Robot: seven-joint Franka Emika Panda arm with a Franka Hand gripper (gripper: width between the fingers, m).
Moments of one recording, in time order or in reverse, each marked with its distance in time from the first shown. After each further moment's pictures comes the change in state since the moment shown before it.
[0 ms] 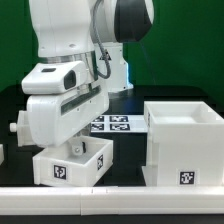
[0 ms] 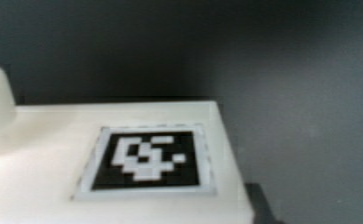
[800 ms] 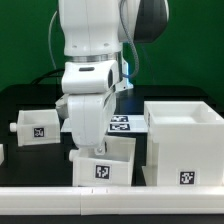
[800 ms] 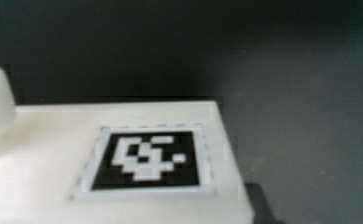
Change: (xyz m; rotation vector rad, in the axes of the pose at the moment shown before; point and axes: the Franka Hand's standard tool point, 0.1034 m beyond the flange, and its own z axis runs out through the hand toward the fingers) arm 0.034 -0.009 0.002 0.001 -0.043 -0.263
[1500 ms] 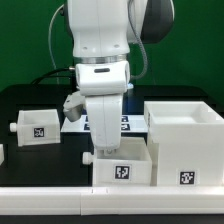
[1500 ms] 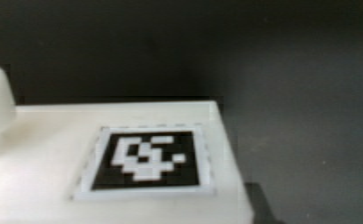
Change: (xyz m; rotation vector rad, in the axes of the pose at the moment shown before) arm 0.017 -0.003 0.005 0.008 0.005 -0.144
